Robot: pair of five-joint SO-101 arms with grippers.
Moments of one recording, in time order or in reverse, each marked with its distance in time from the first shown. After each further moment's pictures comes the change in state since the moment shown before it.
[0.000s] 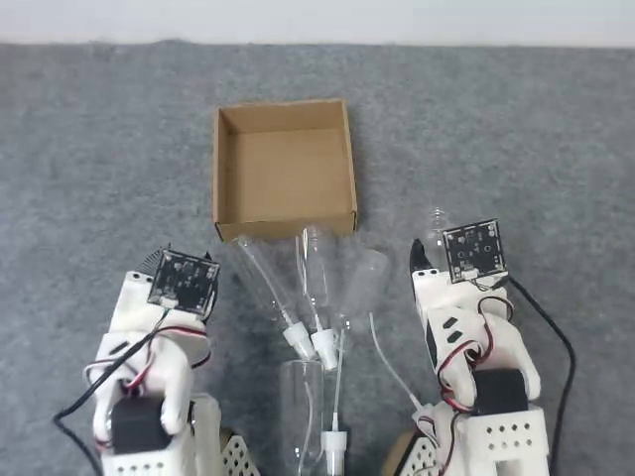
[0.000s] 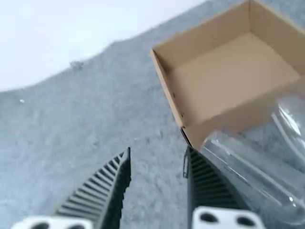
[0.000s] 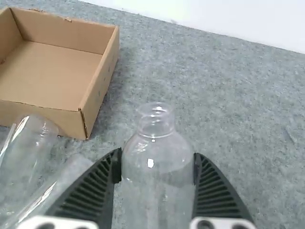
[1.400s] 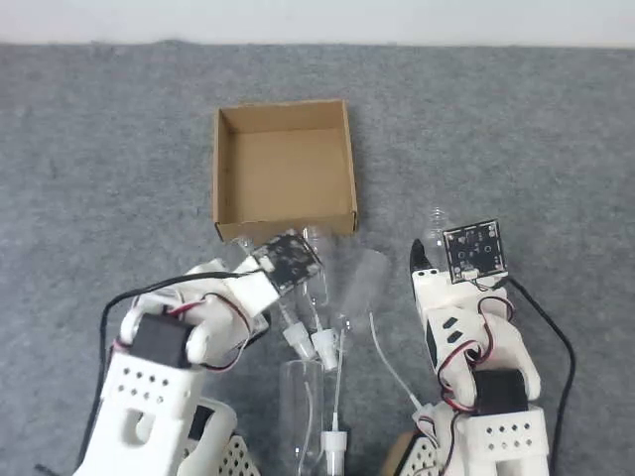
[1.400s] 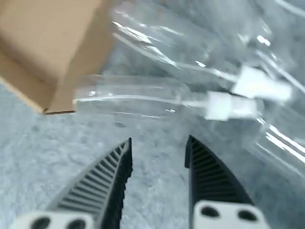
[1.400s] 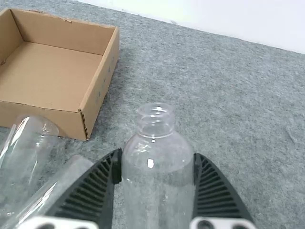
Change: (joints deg) left arm 22.2 42.7 -20.4 14.2 -13.6; right arm 0.0 0.0 0.0 0.0 0.0
